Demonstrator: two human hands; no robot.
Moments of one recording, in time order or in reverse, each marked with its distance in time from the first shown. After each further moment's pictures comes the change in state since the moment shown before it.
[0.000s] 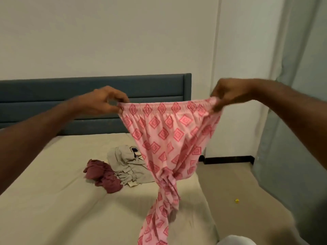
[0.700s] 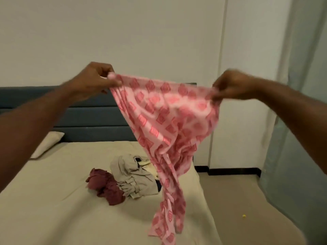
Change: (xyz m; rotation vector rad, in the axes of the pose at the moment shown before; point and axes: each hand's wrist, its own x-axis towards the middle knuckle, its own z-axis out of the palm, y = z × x) left_hand 0.022 -0.028 -0.067 -0.237 0.490 -0.076; right_hand 0.024 -0.007 -0.034 -0.064 0.324 -0.131
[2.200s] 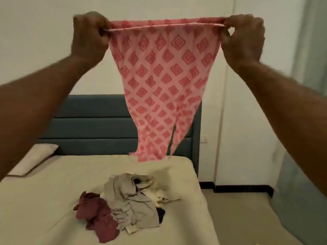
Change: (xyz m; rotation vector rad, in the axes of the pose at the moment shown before) left_hand 0.151 -0.007 -0.033 0.682 0.655 0.369; right_hand 0.152 0.012 -0.029 -0.097 1.093 0.222
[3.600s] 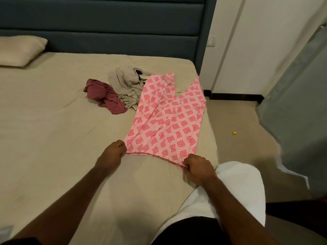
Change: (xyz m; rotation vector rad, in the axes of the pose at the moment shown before) left_hand -0.695 0.120 -0.125 -0.177 -1.129 -0.385; right_hand -0.663 0.030 -0.144 -0.167 -1.541 0.078
